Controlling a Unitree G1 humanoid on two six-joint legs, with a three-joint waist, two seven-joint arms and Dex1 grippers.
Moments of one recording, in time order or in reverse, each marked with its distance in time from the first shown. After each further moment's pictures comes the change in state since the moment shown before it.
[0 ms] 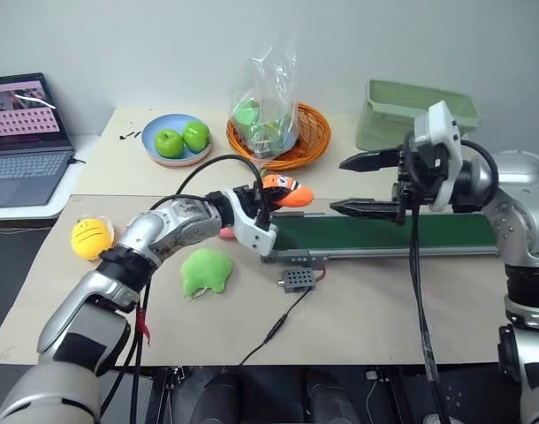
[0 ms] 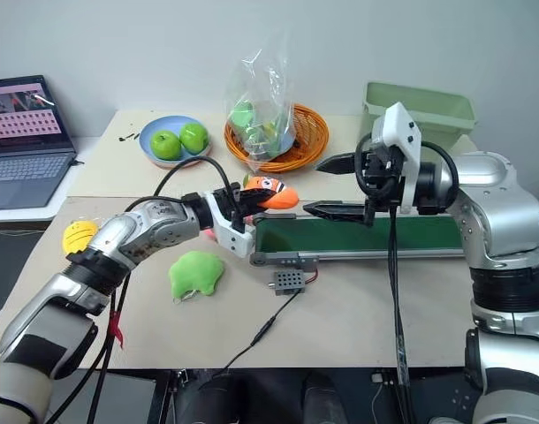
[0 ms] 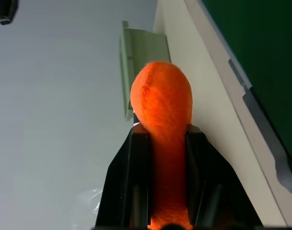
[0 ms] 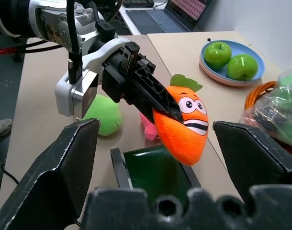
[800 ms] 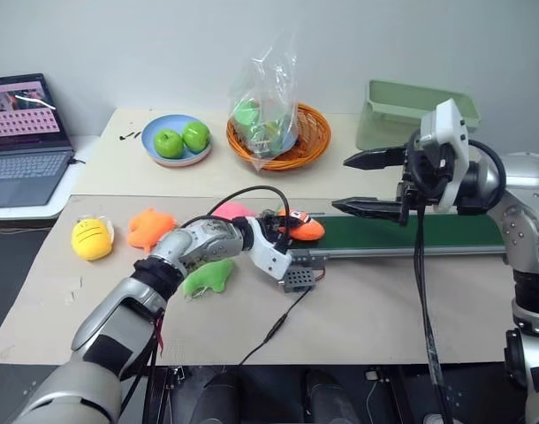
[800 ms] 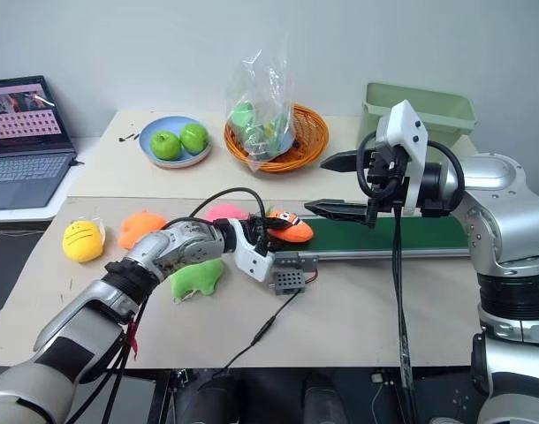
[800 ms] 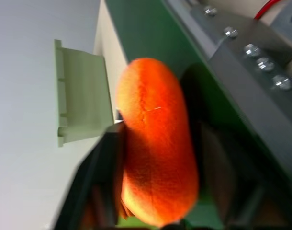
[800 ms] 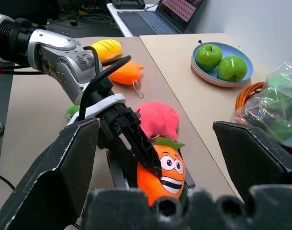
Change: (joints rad) left arm 0.033 -0.107 -0.031 0.072 -0.008 -0.008 -0.133; right arm 0.010 -0.012 0.001 -0.025 0.028 0.010 -0.043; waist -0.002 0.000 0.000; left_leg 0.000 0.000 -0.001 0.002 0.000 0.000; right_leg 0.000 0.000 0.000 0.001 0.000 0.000
